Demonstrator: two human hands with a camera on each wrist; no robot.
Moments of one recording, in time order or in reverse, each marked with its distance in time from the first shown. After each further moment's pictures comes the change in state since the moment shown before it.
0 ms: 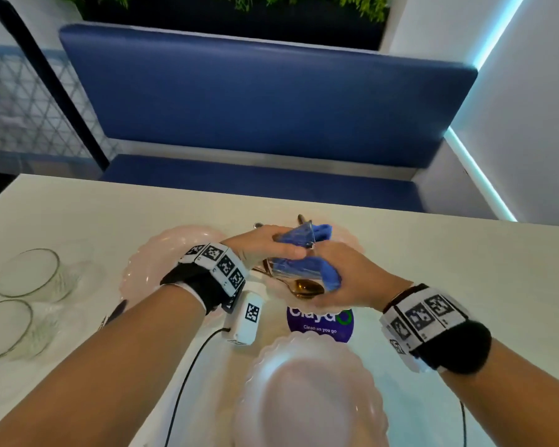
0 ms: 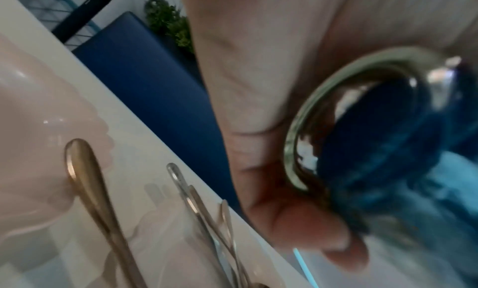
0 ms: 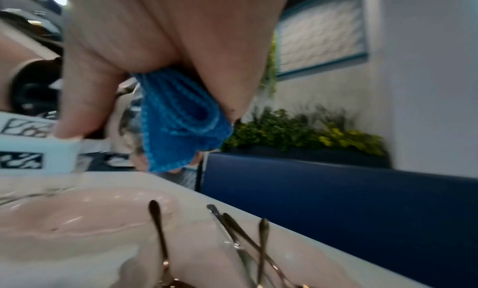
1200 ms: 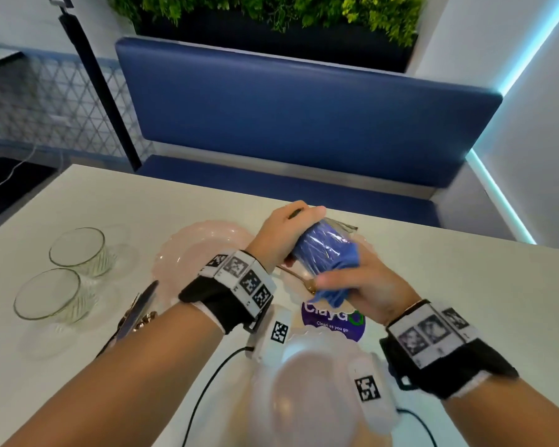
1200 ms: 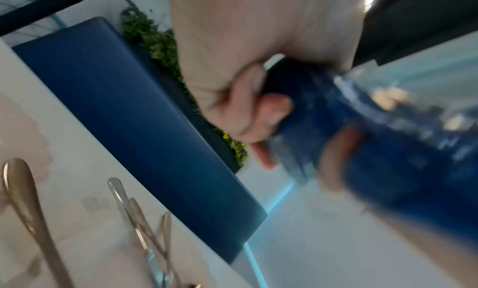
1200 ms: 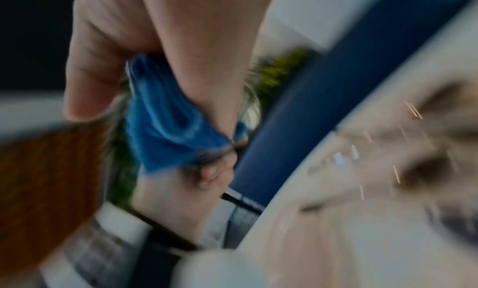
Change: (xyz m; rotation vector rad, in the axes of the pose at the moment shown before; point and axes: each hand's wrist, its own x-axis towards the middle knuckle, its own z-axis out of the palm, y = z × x) left_hand -0.048 0.032 0.038 -0.174 0.518 0.239; right_hand -0.018 -0.072 0.002 1.060 0.040 0.177
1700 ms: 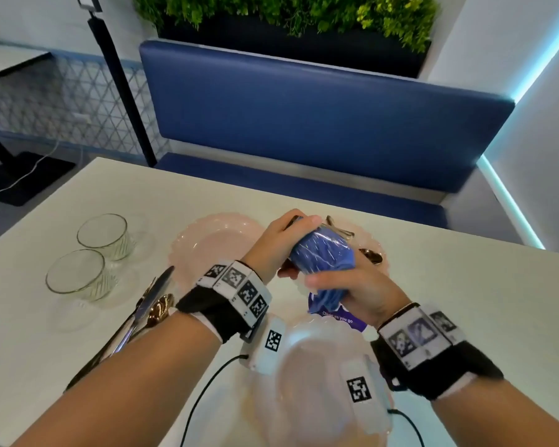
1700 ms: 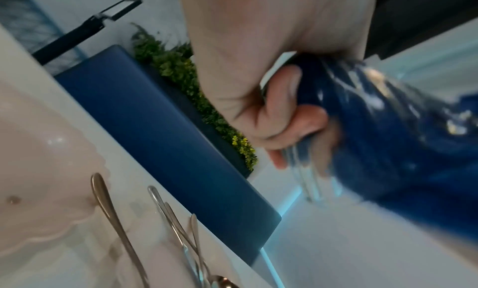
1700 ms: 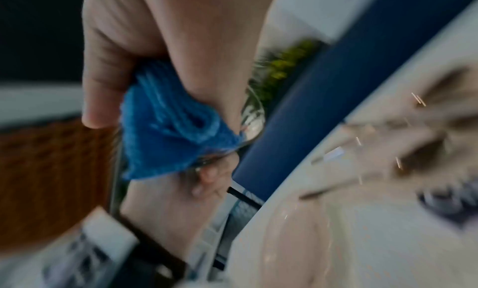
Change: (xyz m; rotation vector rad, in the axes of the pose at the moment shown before) left_hand -0.043 -0.007 -0.007 -0.063 -0.012 -0.031; right_hand -0.010 0.014 0.027 0.013 -0.107 -0.081
